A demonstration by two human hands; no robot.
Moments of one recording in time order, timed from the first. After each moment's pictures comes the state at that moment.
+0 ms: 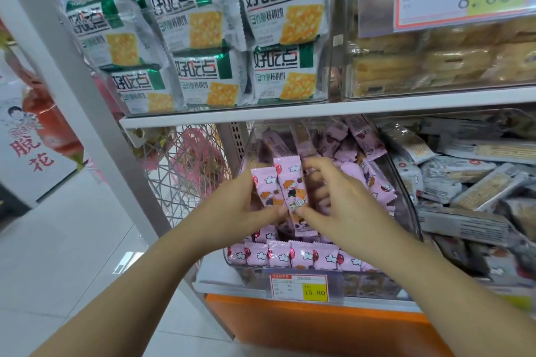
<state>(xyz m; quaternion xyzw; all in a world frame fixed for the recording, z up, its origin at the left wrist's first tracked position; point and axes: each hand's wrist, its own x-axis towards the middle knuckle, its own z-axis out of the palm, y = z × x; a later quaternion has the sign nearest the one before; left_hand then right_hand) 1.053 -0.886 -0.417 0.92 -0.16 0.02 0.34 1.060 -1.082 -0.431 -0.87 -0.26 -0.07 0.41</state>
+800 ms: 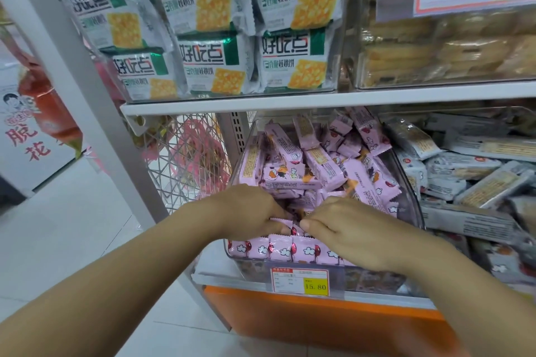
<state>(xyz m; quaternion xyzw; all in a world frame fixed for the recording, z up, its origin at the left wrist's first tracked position) 1.072 -0.898 -0.418 0.95 -0.27 -0.17 -0.07 1.062 -1.089 -0.443 -0.91 -0.35 0.10 0.18</state>
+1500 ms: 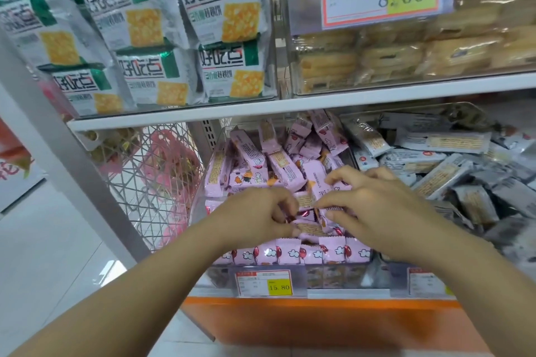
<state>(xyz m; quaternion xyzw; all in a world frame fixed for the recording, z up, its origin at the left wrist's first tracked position) 1.068 -0.954 -0.424 0.96 -0.16 -0.15 0.18 1.052 -1.162 -0.426 -0.96 -0.27 -0.04 0.10</state>
